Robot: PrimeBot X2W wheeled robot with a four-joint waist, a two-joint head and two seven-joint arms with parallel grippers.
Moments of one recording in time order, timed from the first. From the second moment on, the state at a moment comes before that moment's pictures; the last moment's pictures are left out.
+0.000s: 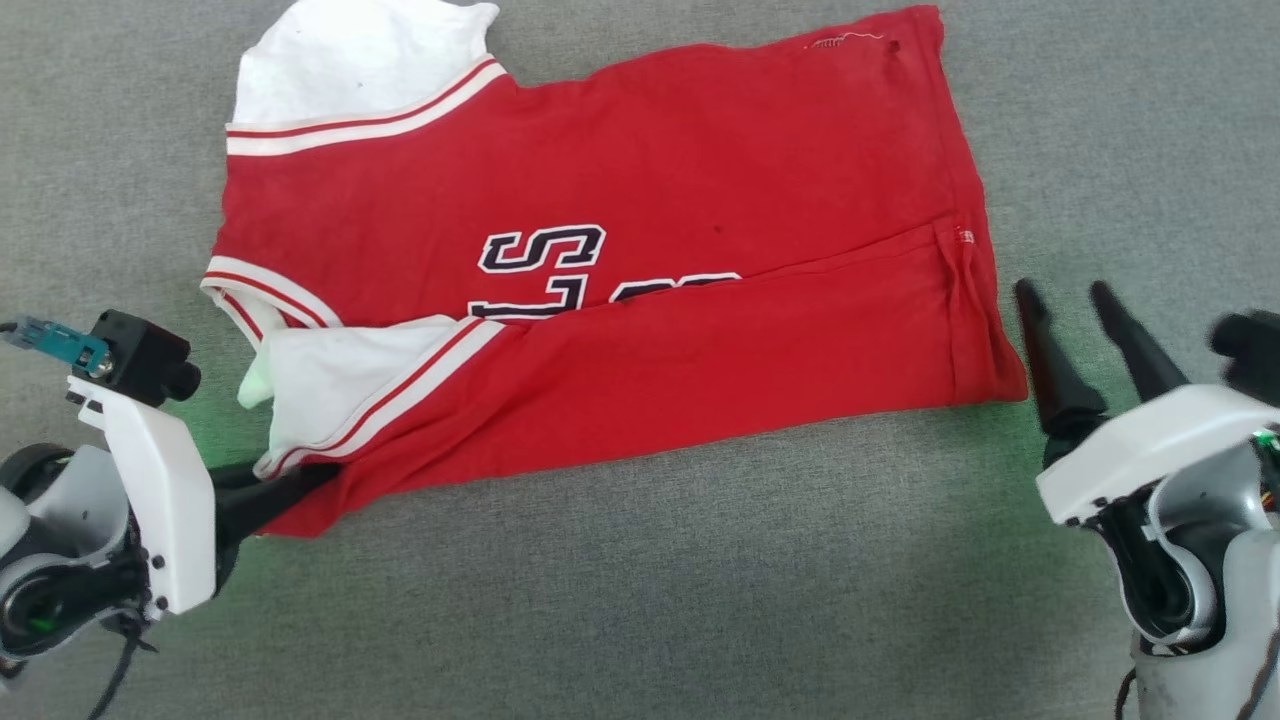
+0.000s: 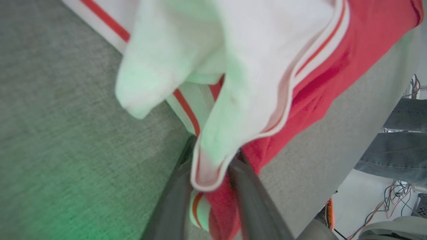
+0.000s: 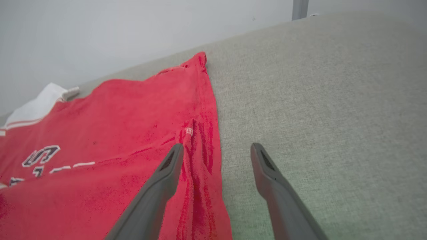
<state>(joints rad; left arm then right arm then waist) -0.74 1.07 -1.10 0.09 -1.46 -0.13 0.36 -0.25 -0.06 -0.12 -0.03 0.40 0.13 0.27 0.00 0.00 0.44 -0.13</state>
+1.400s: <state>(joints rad) -0.69 1.15 -1.24 -0.14 -1.49 -0.13 0.16 -0.08 -0.31 -0.09 -0.26 0.47 0.13 1.03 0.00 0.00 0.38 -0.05</state>
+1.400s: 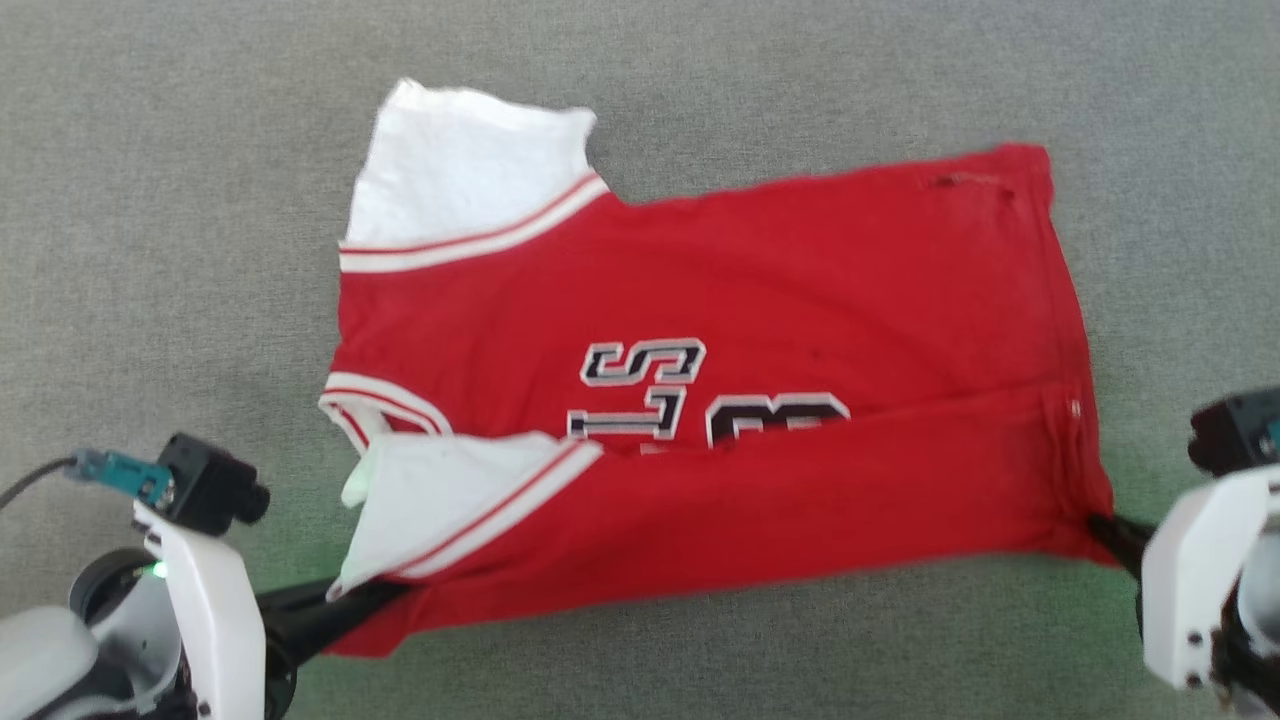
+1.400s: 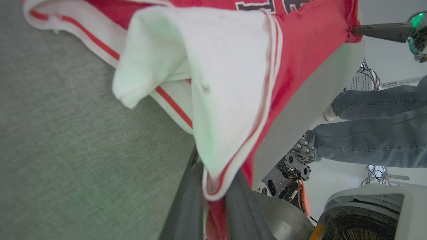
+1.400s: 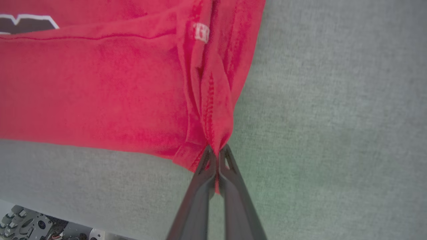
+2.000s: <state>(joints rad) -0.63 1.18 -1.23 -0.11 -1.48 -0.13 -0.07 -0.06 -0.28 -0.14 -0.33 0.37 0.13 0.66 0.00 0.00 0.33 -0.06</state>
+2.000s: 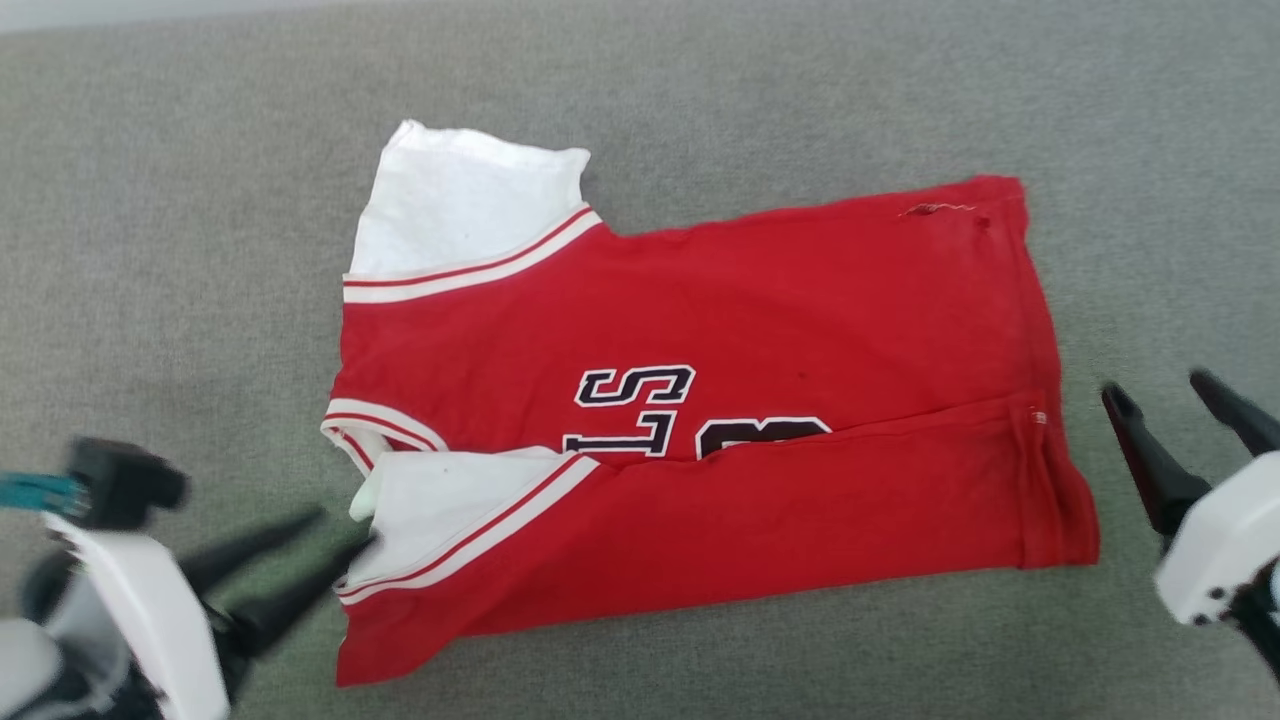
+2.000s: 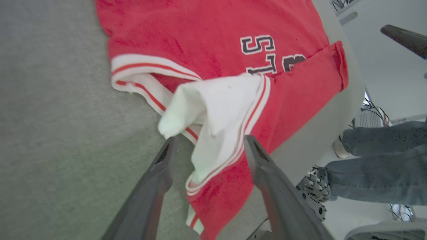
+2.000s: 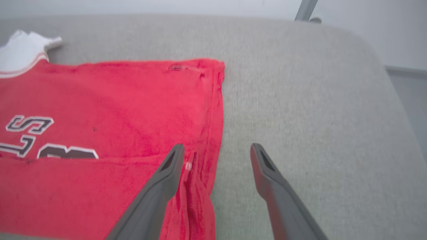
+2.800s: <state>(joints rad) -1.04 1.03 -1.10 0.52 -1.36 -0.12 0.02 -0.14 -0.07 0.06 -0.19 0.24 0.13 0.00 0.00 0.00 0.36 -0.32</state>
